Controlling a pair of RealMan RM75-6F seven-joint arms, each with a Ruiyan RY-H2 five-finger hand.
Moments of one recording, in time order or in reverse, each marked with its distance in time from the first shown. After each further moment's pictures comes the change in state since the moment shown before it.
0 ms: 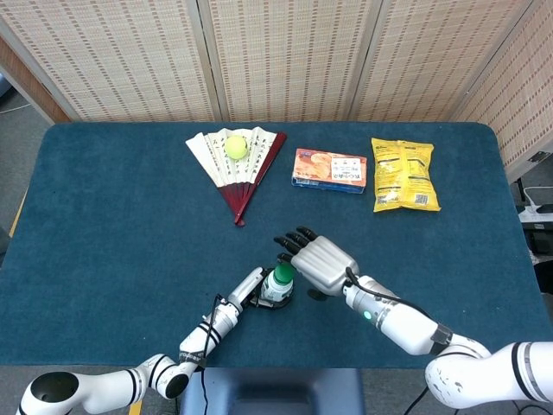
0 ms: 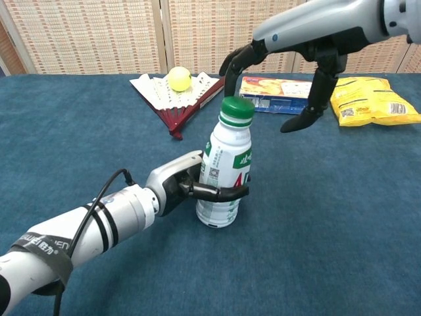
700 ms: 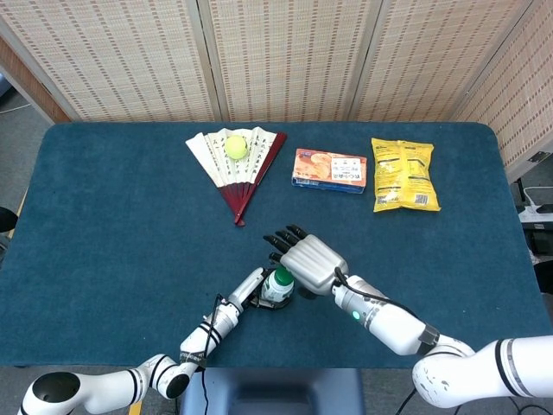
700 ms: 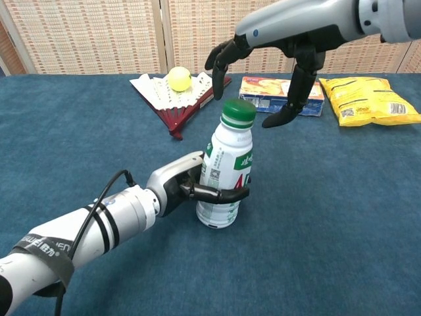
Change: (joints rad) left arm 0.001 -0.008 0.007 0.009 0.002 0.004 0.024; right arm 0.029 -0.060 0.019 0.005 0.054 0.061 -0.053
